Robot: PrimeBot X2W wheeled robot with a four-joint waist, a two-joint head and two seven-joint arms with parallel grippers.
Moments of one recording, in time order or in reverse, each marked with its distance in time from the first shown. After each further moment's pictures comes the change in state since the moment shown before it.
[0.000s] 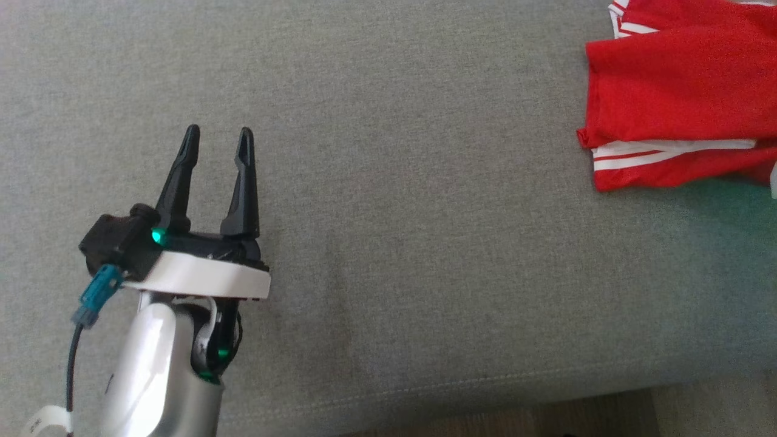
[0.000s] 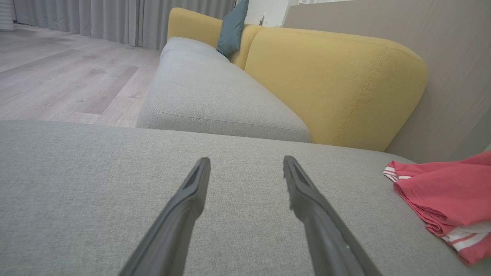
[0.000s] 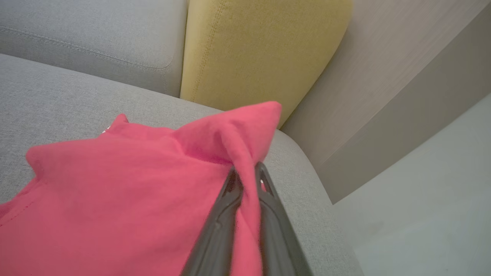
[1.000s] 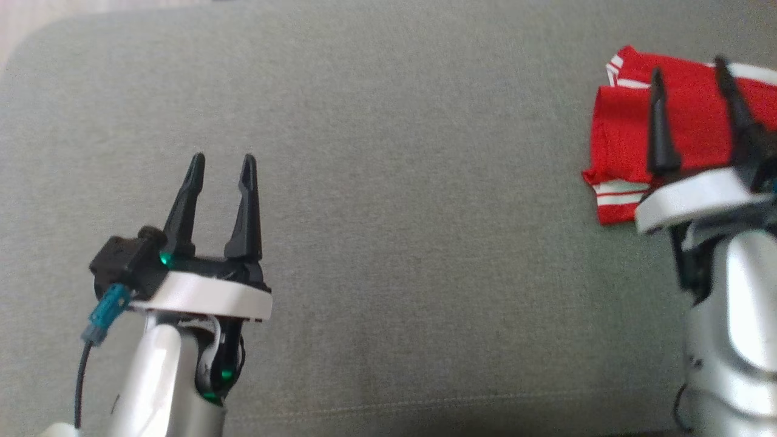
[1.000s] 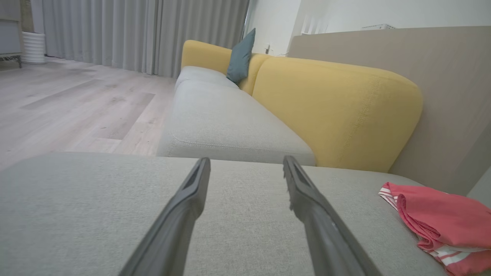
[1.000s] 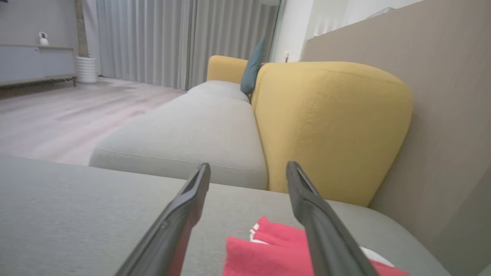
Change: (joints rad) left arm 0.049 0.000 -0.005 0.014 -0.011 0.011 0.000; right arm 0.114 0.224 0.144 -0.154 0.096 0.000 -0.171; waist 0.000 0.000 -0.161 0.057
